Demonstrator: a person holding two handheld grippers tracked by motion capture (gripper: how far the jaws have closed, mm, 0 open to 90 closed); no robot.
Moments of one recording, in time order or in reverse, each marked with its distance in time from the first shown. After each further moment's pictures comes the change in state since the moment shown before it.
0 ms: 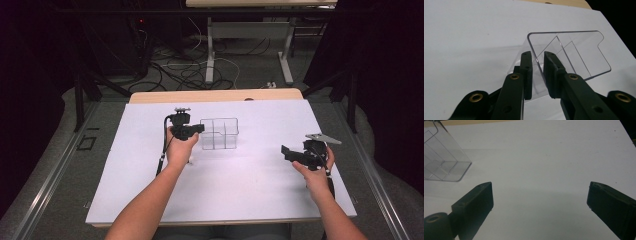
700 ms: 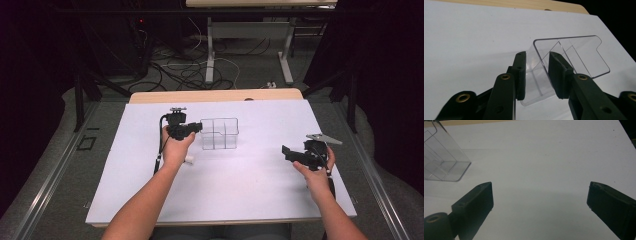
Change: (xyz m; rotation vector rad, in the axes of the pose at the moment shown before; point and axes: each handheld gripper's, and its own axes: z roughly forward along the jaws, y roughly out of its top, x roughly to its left) left arm 0.009 0.001 -0.013 -0.042 -0.011 0.023; right arm -0.001 0.000 -0.001 0.000 -0.002 0.011
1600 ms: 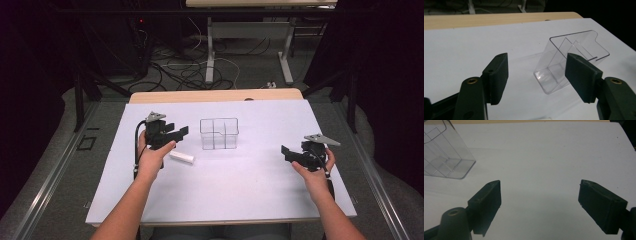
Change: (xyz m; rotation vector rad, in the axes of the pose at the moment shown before) left arm 0.038 -0.021 -0.053 -0.129 -0.014 0.197; right arm 0.005 -0.002 -0.002 -0.025 0.013 -0.066
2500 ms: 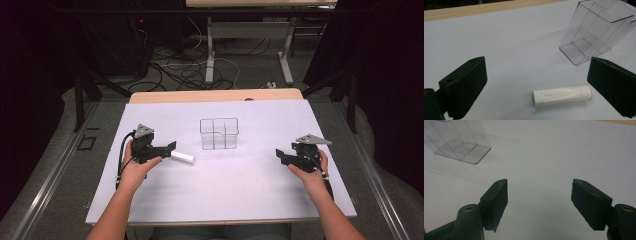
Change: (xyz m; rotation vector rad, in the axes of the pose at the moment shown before) left arm 0.032 -0.037 -0.016 0.060 0.061 0.084; right arm 0.010 -0.003 0.009 0.043 0.106 -0.140
